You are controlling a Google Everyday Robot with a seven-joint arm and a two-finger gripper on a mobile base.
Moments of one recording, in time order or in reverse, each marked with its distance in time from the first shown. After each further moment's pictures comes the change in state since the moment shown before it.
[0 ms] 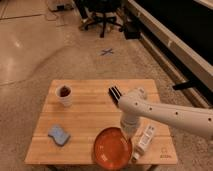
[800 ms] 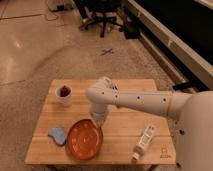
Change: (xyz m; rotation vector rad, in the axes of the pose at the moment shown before) arm 0.136 -0.081 -0.020 0.005 0.096 -0.130
